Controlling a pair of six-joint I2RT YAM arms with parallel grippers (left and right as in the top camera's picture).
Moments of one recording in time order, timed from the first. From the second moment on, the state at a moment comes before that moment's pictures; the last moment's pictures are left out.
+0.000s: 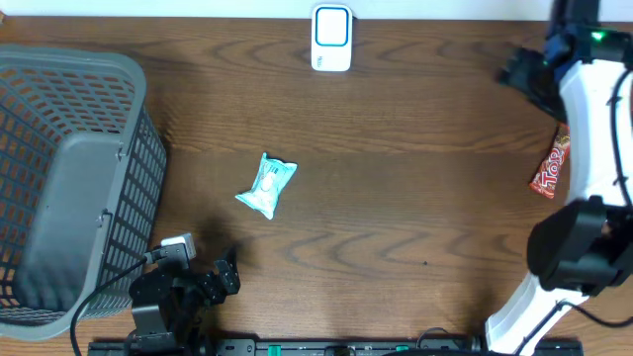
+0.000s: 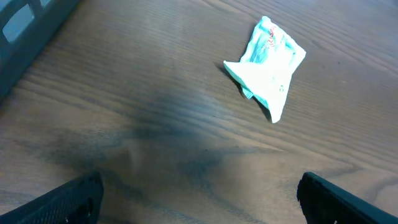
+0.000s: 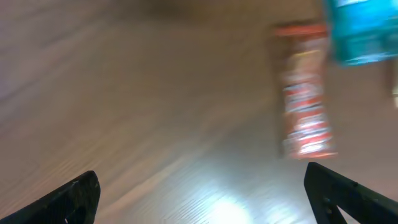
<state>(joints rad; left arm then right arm) 0.09 0.01 0.21 -0.88 0.22 -0.25 -0.10 1.96 1.96 -1.18 0.08 0.52</state>
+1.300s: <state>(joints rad) 0.09 0.01 0.21 -0.88 0.22 -0.25 0.82 1.98 1.54 -0.48 0.03 0.23</state>
